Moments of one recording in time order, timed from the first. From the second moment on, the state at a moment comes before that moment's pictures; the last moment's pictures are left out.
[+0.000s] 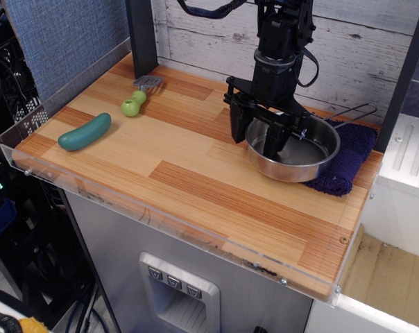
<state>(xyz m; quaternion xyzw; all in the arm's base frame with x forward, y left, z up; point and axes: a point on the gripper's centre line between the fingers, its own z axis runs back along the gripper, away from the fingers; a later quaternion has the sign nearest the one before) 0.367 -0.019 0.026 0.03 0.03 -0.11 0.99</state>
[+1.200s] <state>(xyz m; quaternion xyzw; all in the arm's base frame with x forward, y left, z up) 0.345 -0.022 0.101 -0.06 -0.05 -0.15 0.98</state>
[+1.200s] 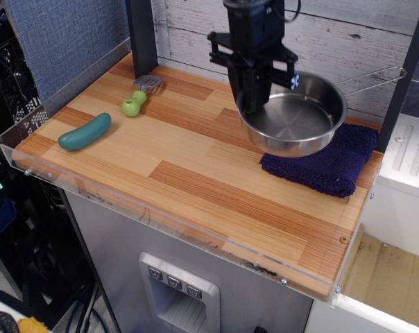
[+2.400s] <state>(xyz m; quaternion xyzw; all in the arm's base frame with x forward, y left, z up) 0.328 0.099 0.058 0.07 -0.03 -0.11 0.99</state>
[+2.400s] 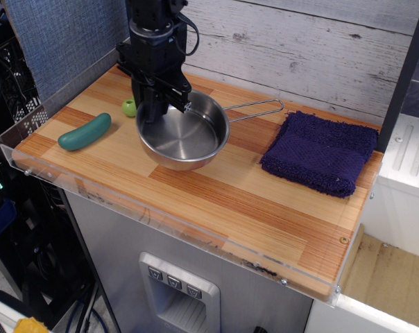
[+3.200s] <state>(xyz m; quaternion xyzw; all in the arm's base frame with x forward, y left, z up) 0.349 0.134 0.021 0.06 0.03 -0.10 0.99</state>
